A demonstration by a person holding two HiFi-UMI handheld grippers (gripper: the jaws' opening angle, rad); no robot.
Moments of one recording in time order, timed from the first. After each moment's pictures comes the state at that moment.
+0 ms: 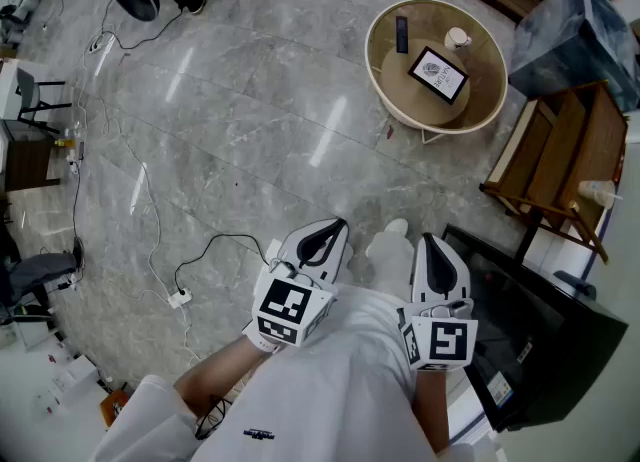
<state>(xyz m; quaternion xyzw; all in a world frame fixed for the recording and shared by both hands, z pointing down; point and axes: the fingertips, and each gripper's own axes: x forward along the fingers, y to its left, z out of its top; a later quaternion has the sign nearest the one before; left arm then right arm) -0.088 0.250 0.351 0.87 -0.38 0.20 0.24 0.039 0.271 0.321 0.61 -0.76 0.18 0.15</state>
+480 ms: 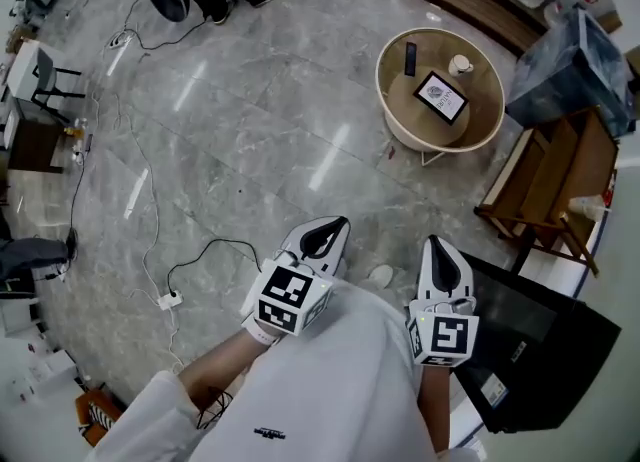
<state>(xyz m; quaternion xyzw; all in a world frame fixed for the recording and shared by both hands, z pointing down) -0.108 0.295 0.325 0.87 -0.38 0.19 0.24 0.033 0.322 0.298 0.60 -0.77 0.13 0.16</state>
